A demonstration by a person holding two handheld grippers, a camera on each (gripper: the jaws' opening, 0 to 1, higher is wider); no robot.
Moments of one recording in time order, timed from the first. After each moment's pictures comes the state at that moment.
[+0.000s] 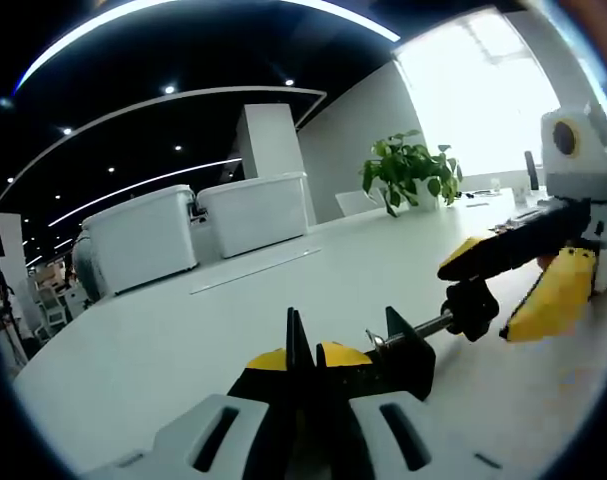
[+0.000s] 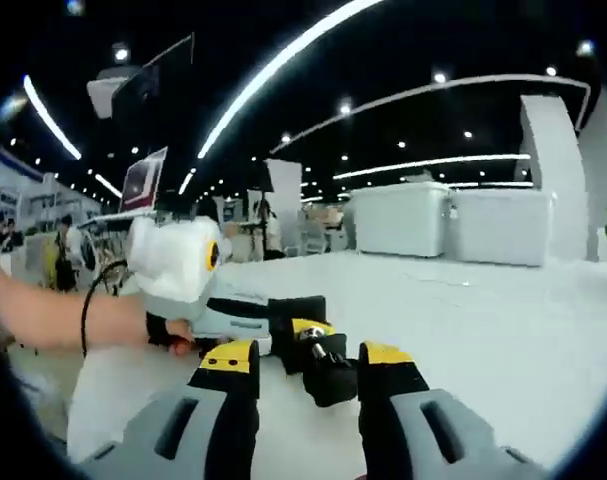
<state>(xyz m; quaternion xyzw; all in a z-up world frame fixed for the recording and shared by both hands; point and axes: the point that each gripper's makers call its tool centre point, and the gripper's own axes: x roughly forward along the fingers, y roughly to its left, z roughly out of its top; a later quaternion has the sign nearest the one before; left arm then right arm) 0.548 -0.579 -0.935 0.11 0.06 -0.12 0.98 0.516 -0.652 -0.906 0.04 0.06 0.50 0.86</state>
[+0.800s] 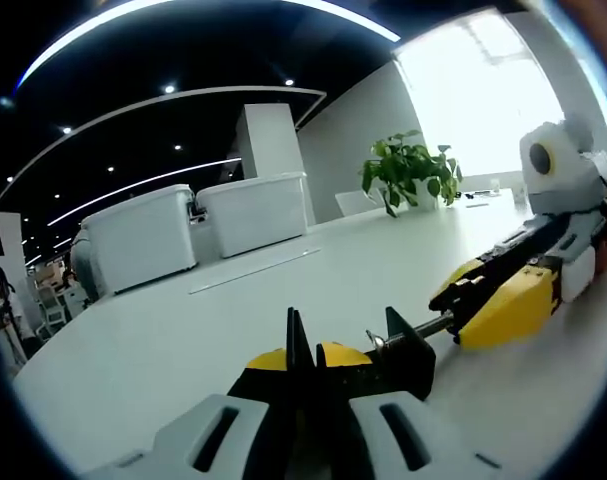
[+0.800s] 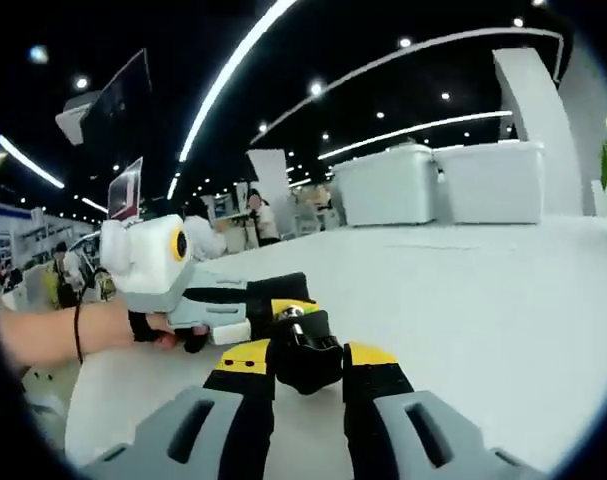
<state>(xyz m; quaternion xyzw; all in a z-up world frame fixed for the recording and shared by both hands) 0.548 -0.579 -0.935 0.11 0.06 -0.12 0.98 0.515 -0.645 -0.927 -0.03 0.07 0.50 0.86</state>
